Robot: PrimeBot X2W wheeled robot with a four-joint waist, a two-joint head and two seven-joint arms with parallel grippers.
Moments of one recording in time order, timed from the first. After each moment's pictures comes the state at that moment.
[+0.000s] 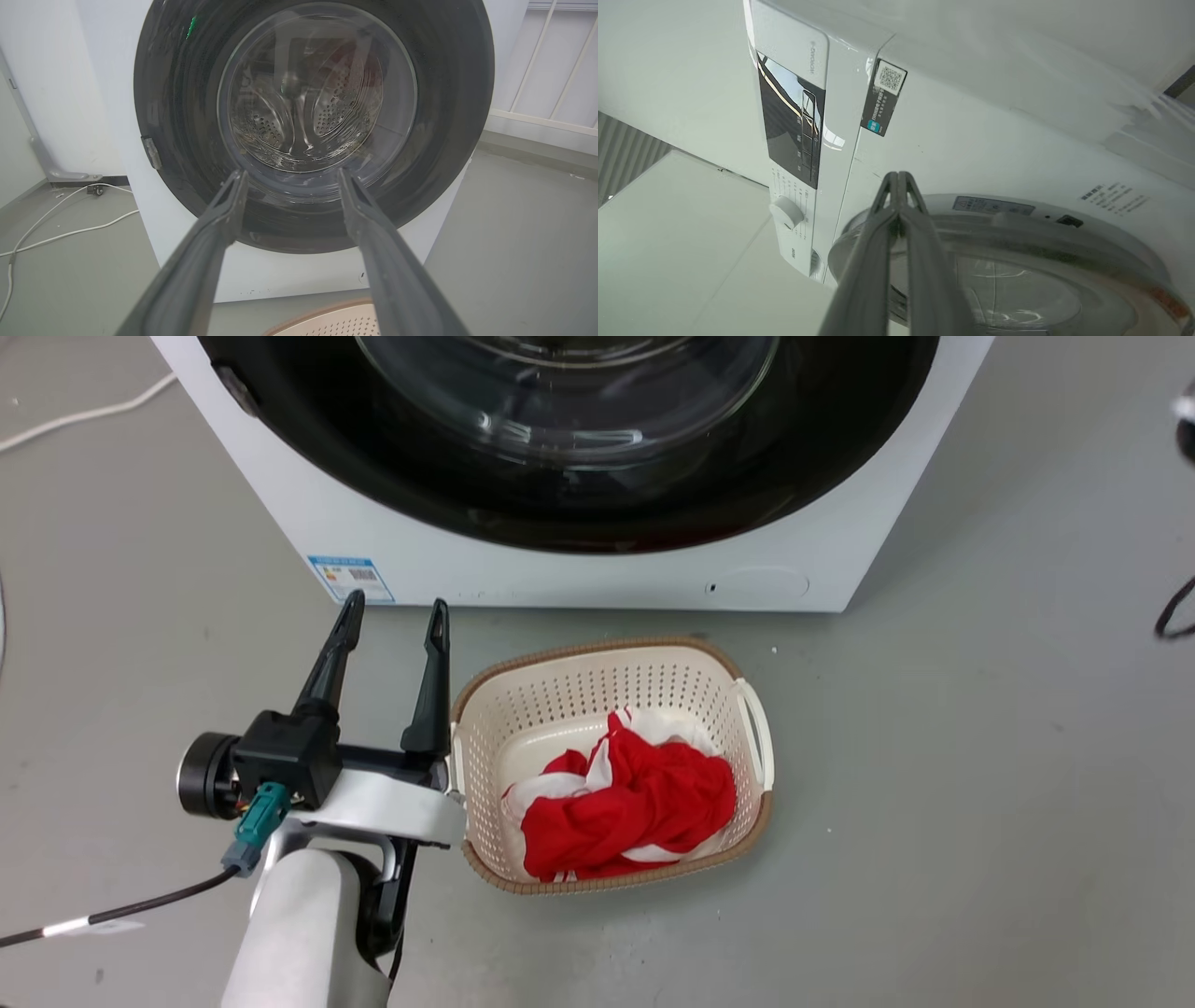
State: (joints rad) left arm -0.30 0.05 -0.06 0.15 -0.10 -0.10 -0.26; right arm -1.07 -0.27 -0.08 0.68 1.45 0.13 0.23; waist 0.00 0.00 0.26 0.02
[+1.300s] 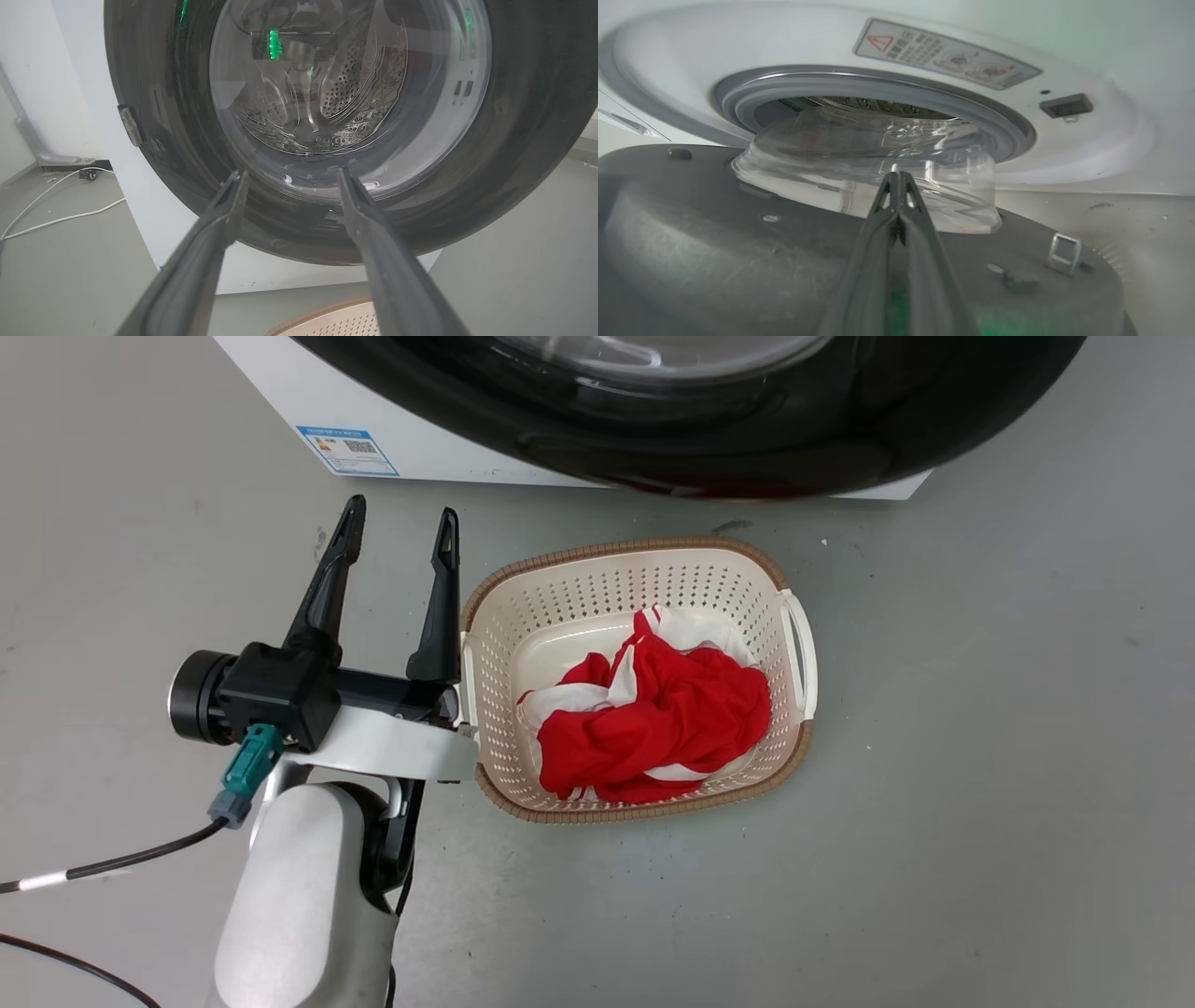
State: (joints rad) left arm -0.41 0.05 -0.09 0.11 -0.11 -0.09 -0.26; right arm -1.56 -0.23 0.12 1.13 1.13 0.13 0.73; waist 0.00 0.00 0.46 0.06
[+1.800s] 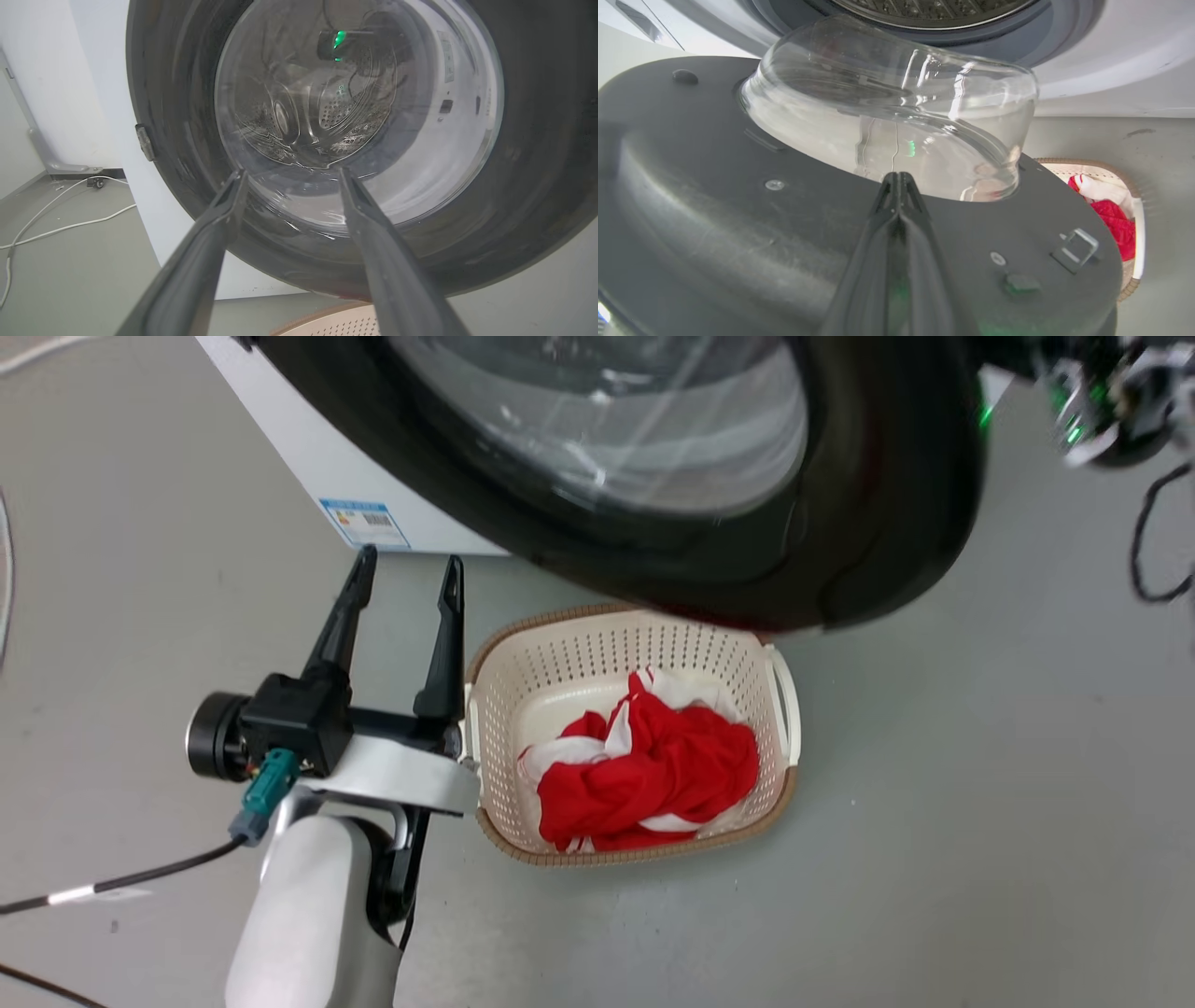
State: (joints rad) left arm -0.38 0.05 -0.09 0.15 -0.11 -0.09 -0.26; right arm -1.35 -0.21 0.12 1.01 1.20 0.13 0.98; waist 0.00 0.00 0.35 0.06
